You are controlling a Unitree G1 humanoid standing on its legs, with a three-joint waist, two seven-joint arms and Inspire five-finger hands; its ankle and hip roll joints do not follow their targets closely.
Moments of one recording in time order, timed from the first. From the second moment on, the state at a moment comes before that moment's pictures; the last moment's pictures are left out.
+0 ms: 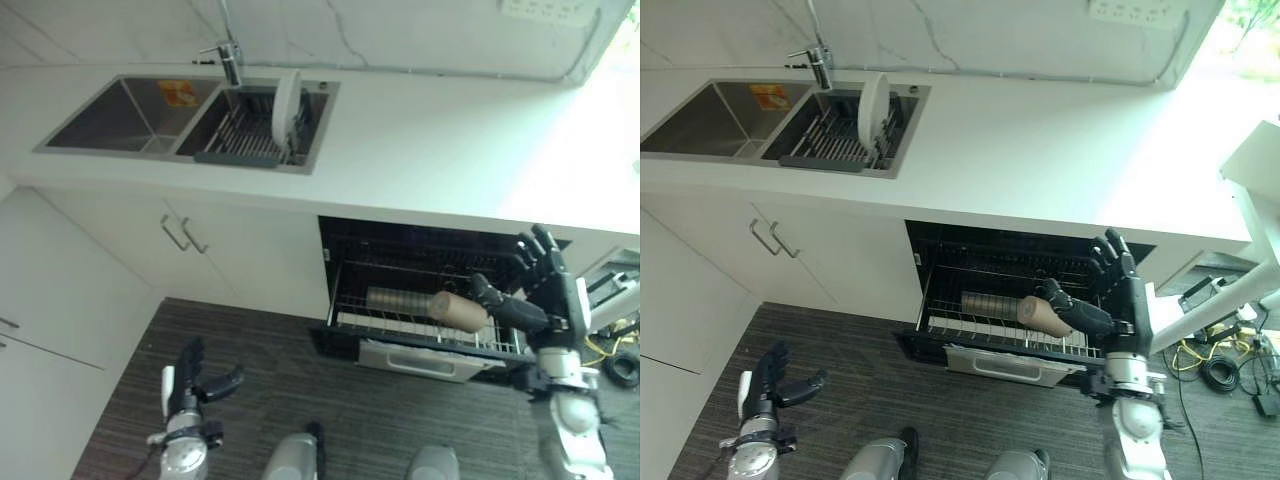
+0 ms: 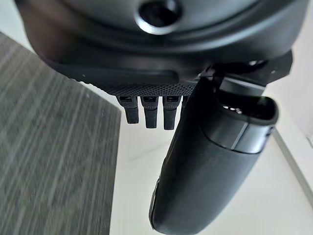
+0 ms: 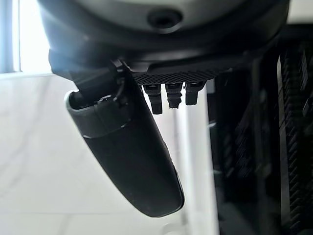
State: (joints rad) left arm 0.11 0.38 0.01 0.70 -0.20 -0.36 0.30; right arm 0.11 -0.35 -0.04 0.10 0.47 -0.54 -0.08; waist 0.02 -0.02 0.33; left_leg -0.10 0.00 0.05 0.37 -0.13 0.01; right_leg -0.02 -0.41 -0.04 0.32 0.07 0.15
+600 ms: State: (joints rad) left arm 0.18 0.29 -0.12 0.70 -0.26 -0.30 0.08; right arm 0.05 -0.44 -0.01 0.16 0.49 -0.54 -0.12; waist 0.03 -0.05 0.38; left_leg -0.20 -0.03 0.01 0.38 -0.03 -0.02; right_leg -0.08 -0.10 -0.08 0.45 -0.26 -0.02
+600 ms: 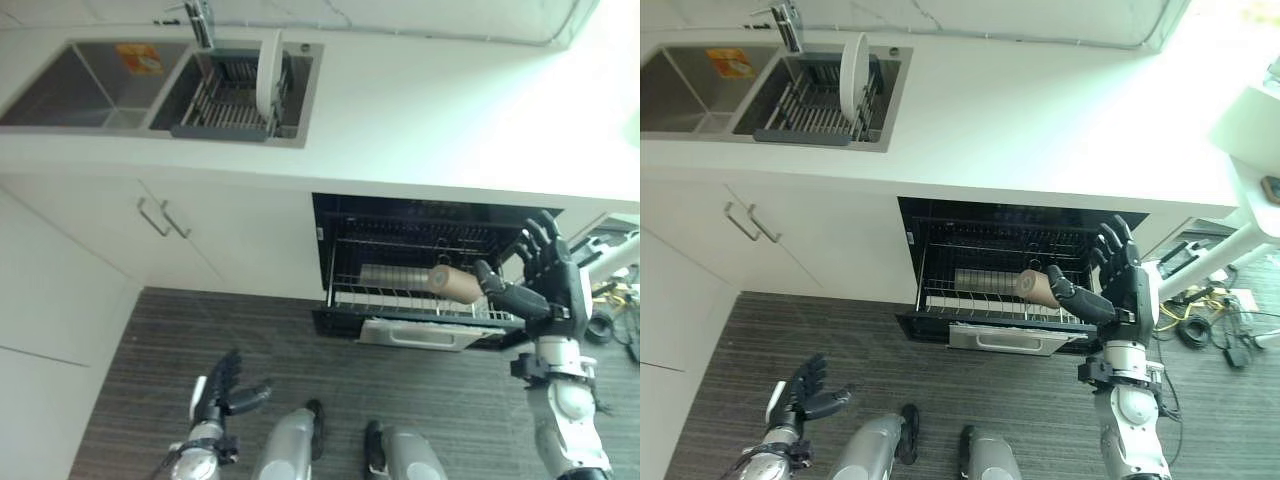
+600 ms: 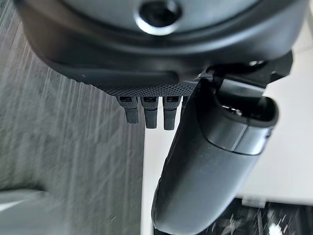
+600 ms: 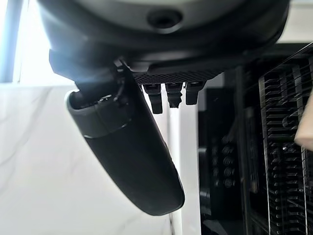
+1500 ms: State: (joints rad) left arm 0.11 0.33 -0.16 0.81 -0.22 -0.22 -0.09; right arm -0.07 -0.41 0.04 0.04 0.51 -0.48 -0.18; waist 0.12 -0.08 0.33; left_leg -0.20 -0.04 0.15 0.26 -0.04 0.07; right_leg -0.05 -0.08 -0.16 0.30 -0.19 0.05
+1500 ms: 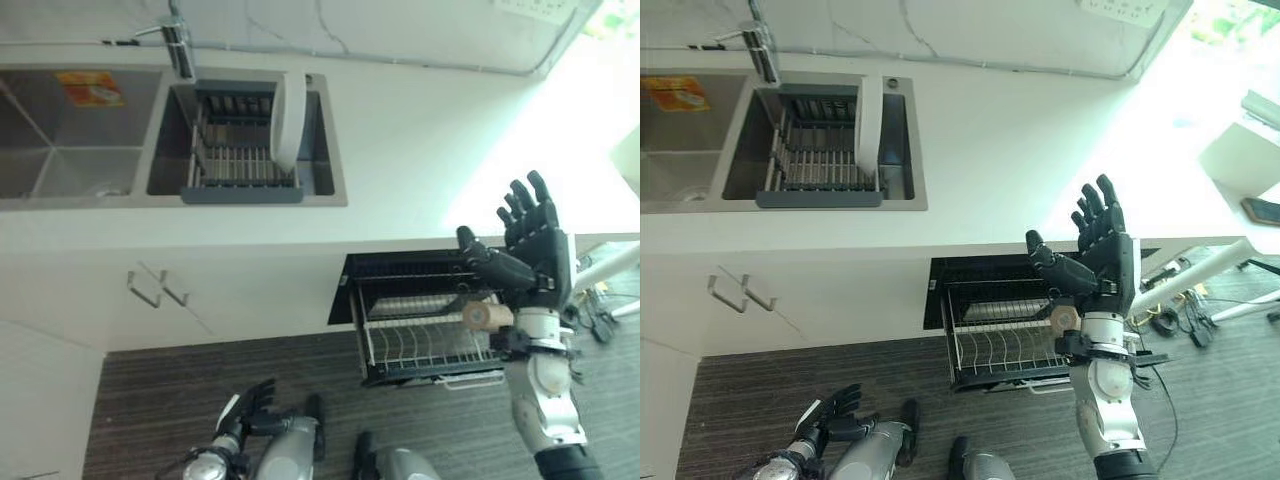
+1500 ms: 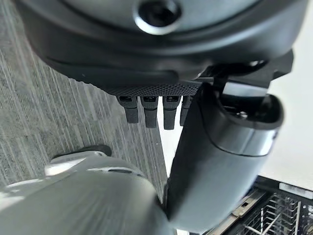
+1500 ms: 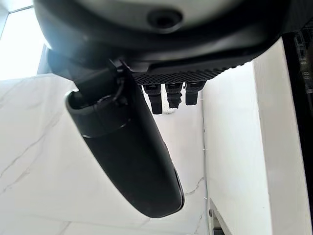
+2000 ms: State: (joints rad) left arm -0.10 0.27 -0.30 0.97 -0.10 -0.05 -0.23; right arm -0.26 -0.32 0.17 0.00 0.71 -0.42 -0.12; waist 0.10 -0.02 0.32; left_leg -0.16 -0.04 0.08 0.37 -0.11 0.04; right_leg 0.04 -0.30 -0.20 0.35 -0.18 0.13
